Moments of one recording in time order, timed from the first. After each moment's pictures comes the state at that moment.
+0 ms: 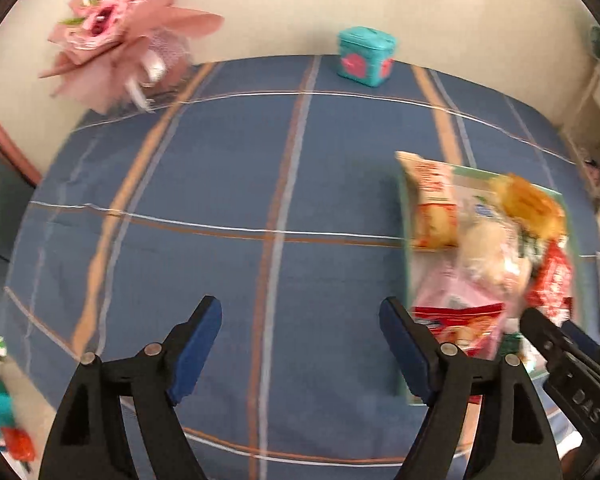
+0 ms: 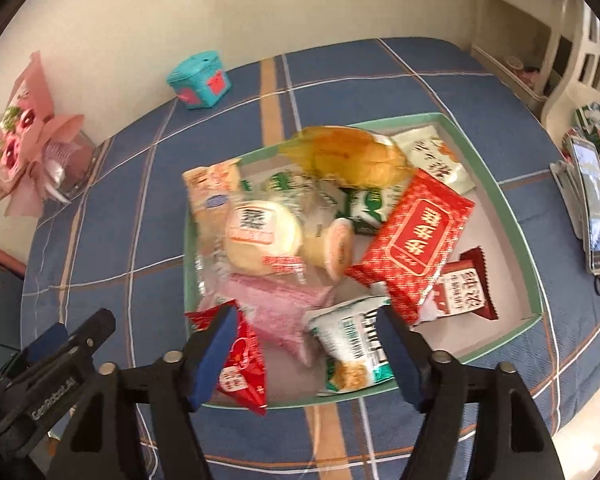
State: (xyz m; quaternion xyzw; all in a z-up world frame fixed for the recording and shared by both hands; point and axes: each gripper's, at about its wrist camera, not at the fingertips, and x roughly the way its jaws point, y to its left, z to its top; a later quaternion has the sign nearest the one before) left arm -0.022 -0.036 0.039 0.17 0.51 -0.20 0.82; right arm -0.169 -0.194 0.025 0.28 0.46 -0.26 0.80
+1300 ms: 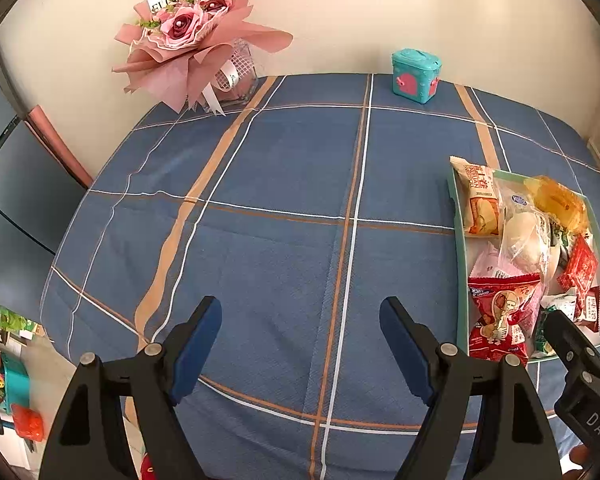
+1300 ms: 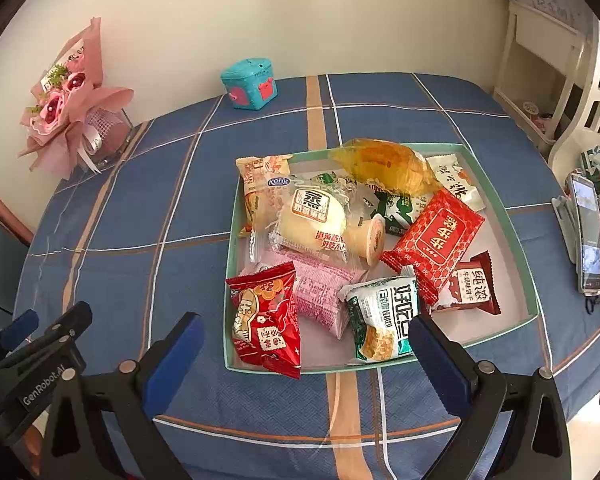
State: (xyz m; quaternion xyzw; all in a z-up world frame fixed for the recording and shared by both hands) left arm -0.048 0.016 0.057 0.18 0.47 -0.14 0.85; right arm -0.185 -0.151 0.044 0.22 0.44 -0.25 0.83
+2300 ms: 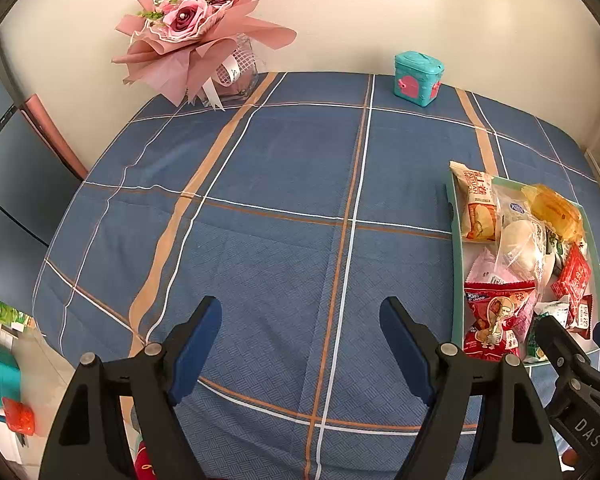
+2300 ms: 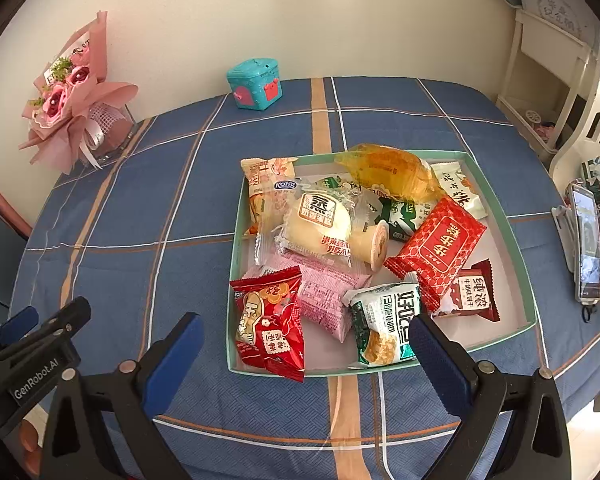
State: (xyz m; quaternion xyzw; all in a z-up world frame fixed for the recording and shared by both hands) left arm -0.043 0.019 0.059 0.16 0.48 -0.14 0.85; right arm -0.180 -0.148 0.045 0.21 0.44 -0.25 0.84
